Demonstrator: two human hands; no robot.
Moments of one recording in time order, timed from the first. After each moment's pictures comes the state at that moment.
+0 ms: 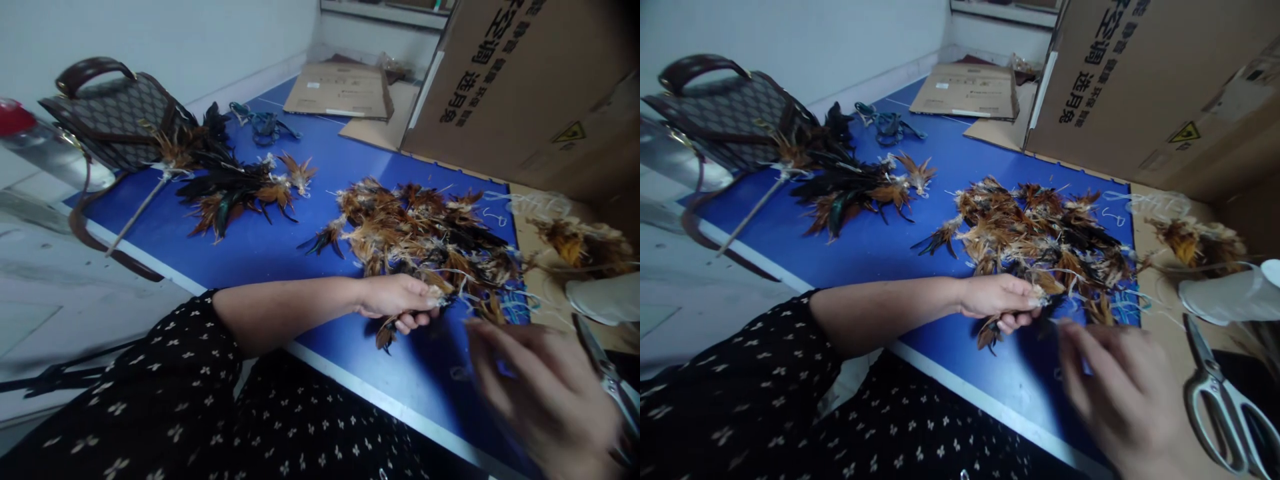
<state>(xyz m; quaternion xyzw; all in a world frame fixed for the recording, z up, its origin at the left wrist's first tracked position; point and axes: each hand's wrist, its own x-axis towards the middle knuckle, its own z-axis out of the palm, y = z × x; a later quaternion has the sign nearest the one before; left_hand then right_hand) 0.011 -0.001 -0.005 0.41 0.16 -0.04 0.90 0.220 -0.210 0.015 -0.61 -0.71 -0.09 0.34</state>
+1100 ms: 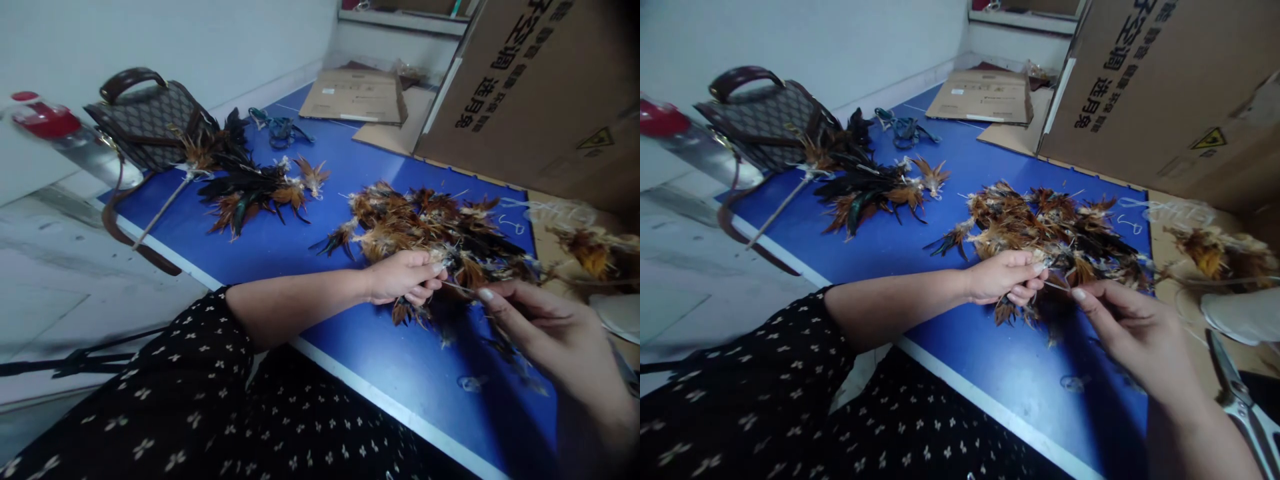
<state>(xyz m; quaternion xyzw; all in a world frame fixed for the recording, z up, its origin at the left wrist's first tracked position) 0.011 0.018 0.015 0.41 0.17 0.13 0.88 0.232 -0.131 0.051 -0.67 -0.60 0.21 0.37</state>
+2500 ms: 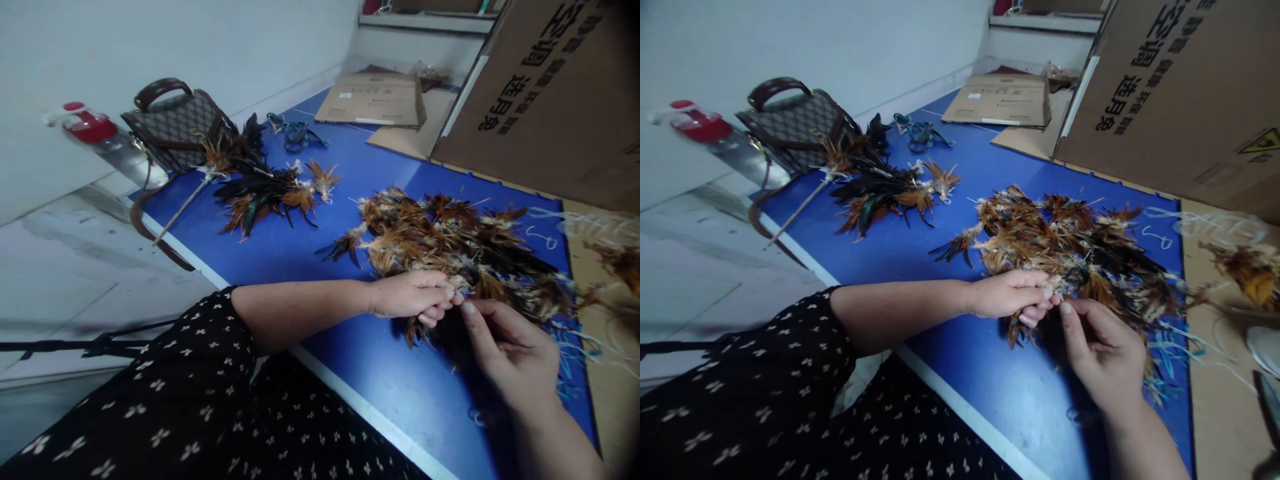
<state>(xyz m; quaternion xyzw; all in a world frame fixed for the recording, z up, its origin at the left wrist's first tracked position) 0.016 0.015 -0.002 0.42 0.16 0.11 0.88 0.212 -0.113 -0.017 -0.63 -0.60 0.13 0.48</state>
